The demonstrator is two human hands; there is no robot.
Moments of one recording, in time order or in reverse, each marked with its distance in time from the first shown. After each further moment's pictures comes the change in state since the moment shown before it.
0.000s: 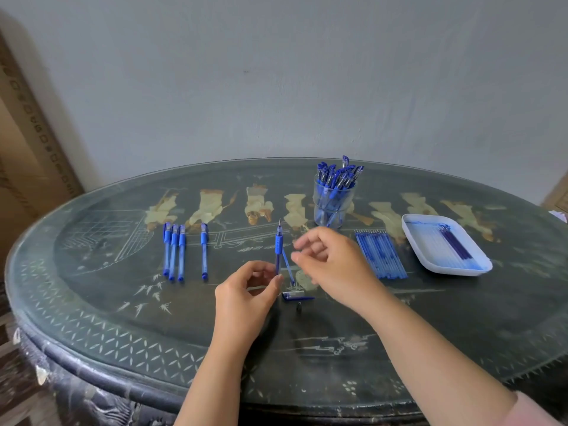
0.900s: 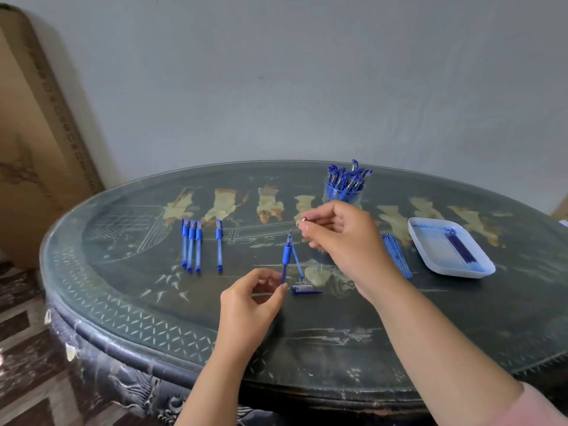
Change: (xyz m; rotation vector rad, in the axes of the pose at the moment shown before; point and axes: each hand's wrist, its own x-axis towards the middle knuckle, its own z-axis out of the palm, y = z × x) left_hand -0.026 -0.001 -0.017 0.013 0.000 0.055; right_hand -0.010 -0.044 -0.011 0.344 0.101 -0.056
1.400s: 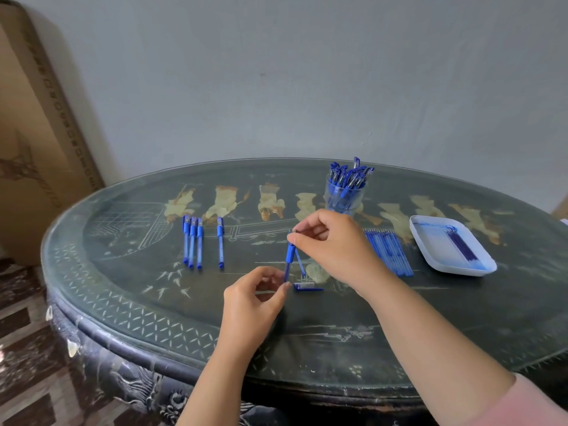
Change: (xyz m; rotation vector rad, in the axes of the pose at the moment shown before) left_hand 0.000 -0.002 0.001 0.022 -0.017 0.008; right_hand 0.006 0.013 0.011 -0.334 -0.075 -0.017
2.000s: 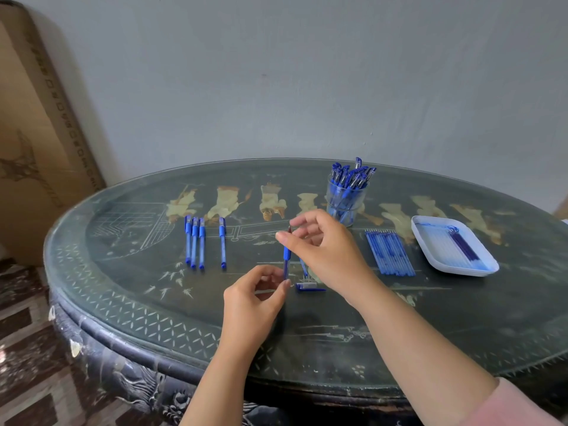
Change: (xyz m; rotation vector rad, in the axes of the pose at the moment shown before) left_hand 0.000 0.001 -0.001 -0.031 0.048 -0.006; right_hand -0.005 -0.001 0.015 0.127 0.007 0.019
